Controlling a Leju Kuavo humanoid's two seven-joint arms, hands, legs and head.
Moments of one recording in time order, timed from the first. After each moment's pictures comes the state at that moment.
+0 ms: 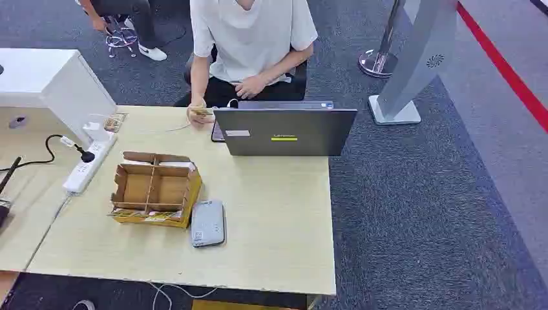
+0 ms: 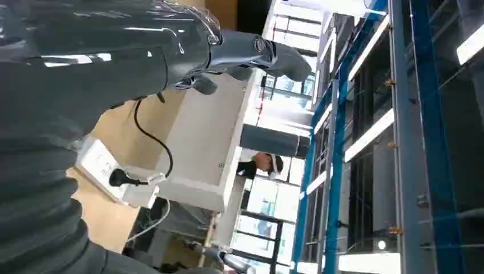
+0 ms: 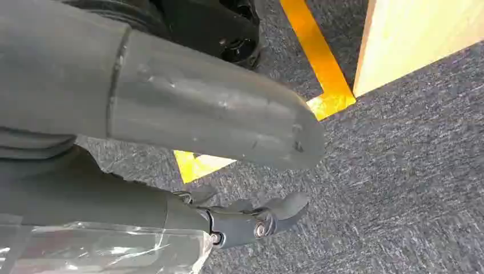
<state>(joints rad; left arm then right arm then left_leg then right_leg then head) -0.12 -0.16 1.24 -1.49 0.33 -0.52 -0.68 -0.09 0.22 -1.32 -0.26 0.78 -0.03 -0.45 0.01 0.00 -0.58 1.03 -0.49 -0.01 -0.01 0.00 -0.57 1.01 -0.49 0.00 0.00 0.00</state>
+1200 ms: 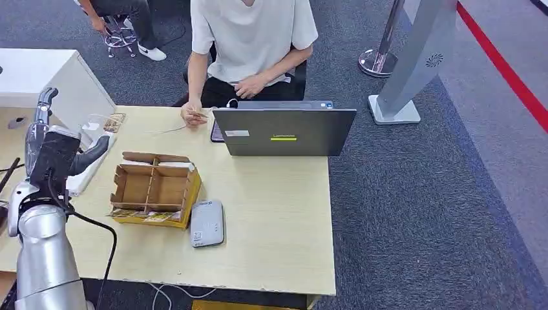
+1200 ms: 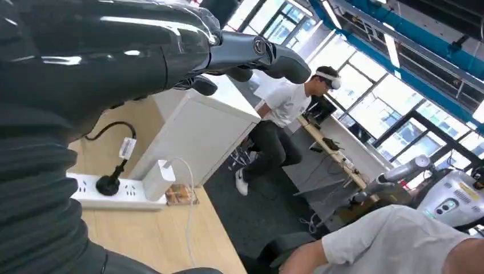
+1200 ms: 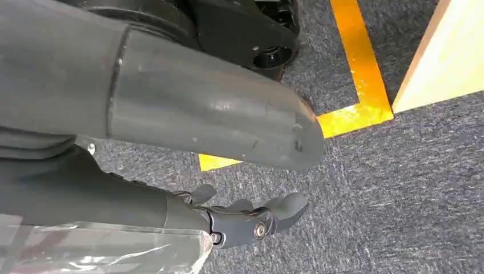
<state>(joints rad) -0.35 0.05 0.48 -1.53 -0.68 -0.13 -0.27 -0.09 0.22 -1.24 -0.24 0.88 -0.04 -0.38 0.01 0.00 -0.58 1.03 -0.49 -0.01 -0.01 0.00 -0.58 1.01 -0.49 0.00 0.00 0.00</state>
